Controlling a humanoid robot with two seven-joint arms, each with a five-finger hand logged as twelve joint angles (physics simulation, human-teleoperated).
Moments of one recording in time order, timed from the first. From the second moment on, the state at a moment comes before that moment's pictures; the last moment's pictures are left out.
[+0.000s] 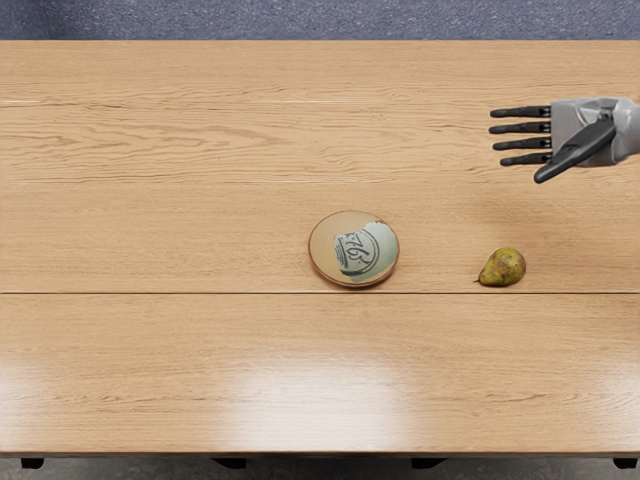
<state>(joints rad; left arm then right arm) -0.04 0.00 -0.20 -0.09 -0.06 -0.40 -0.06 1.14 -0.84 0.37 0.93 0.20 0.61 -0.61</state>
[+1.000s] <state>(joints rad) -0.04 0.00 -0.19 -0.09 -0.06 -0.40 -0.06 1.43 -0.56 -0.06 1.02 -0.36 0.45 -0.61</state>
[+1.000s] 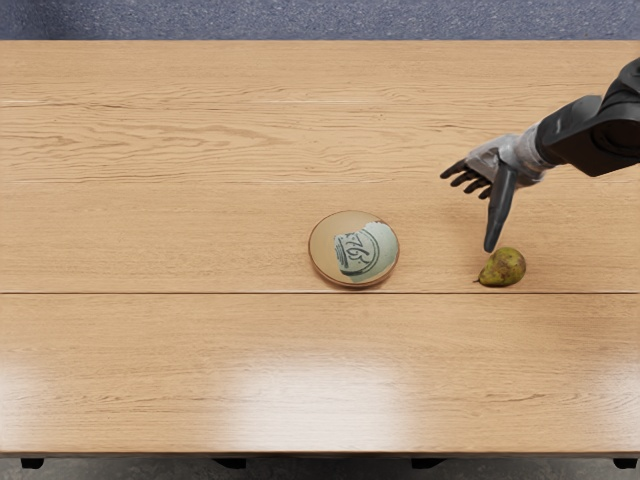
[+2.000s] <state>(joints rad) -0.04 0.00 -0.19 -0.09 -0.06 -0.40 -0.06 1.27 -0.78 -0.23 1.66 -0.85 -0.33 -0.61</state>
